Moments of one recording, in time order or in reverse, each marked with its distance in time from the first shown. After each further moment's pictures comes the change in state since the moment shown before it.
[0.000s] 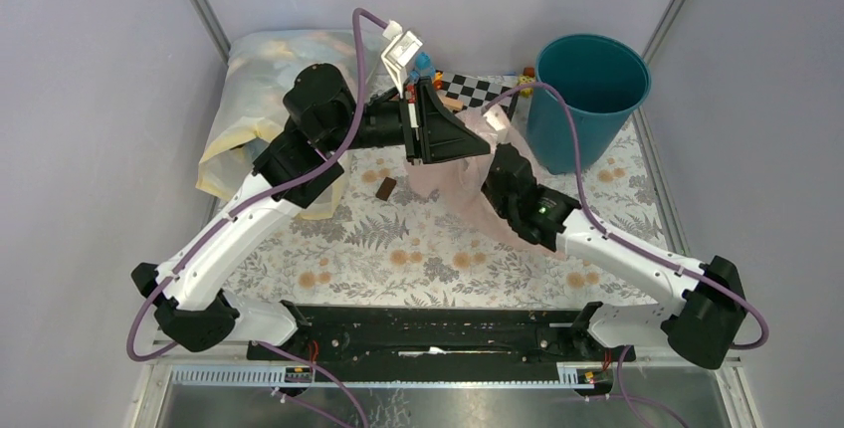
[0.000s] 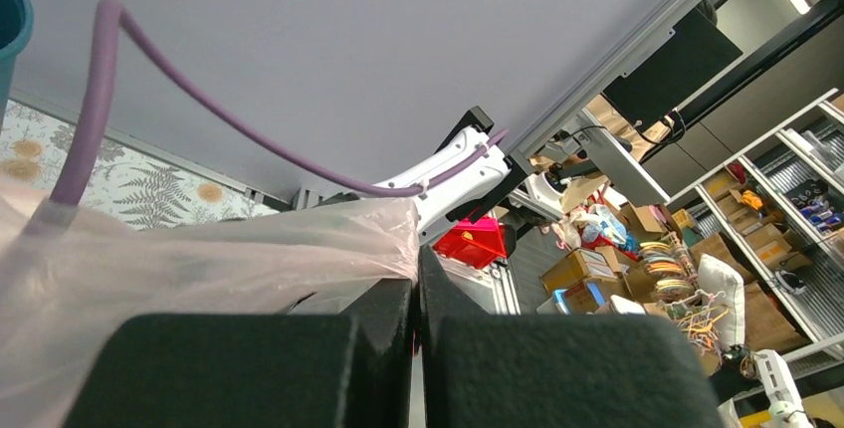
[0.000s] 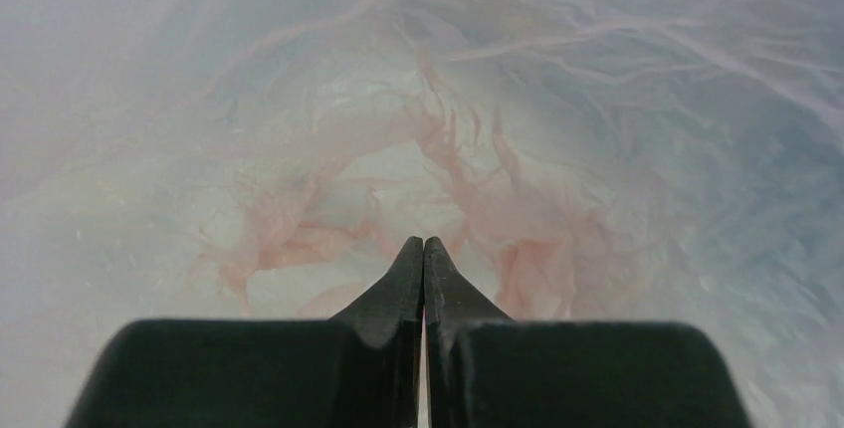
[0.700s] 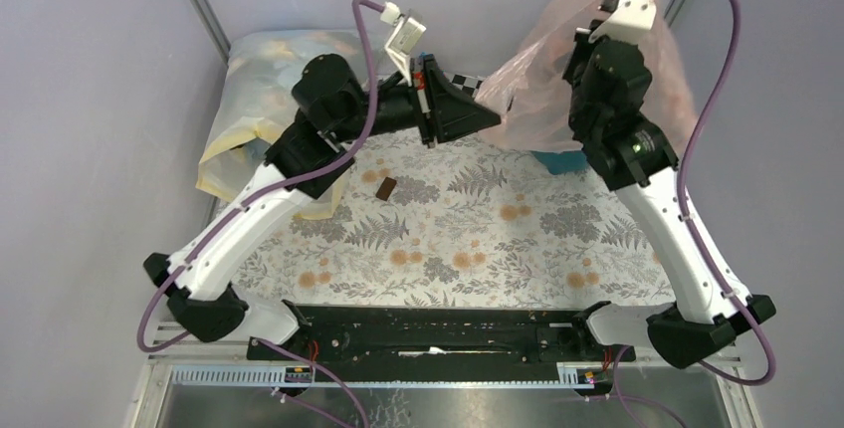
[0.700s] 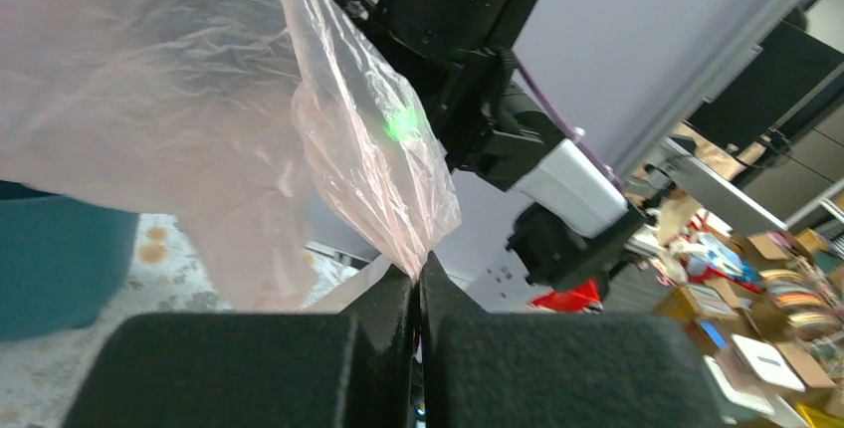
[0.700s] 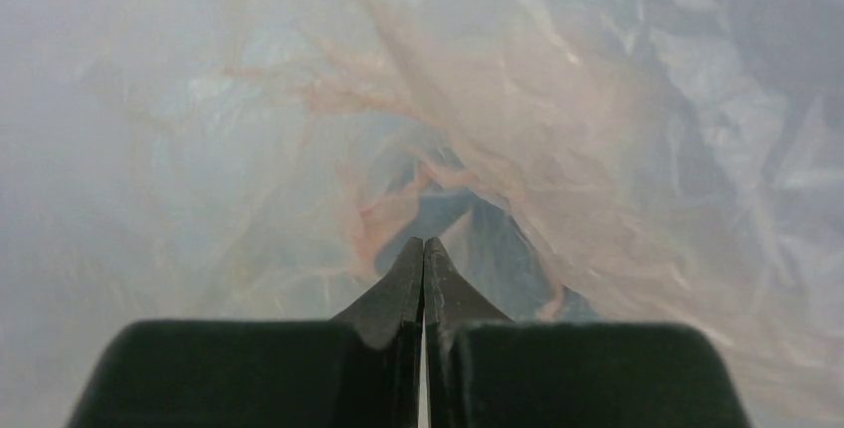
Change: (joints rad) left arm 0.000 0.040 0.046 0.058 -0.092 0.154; right arm -0.342 0.016 0.656 -0.315 0.323 -0.143
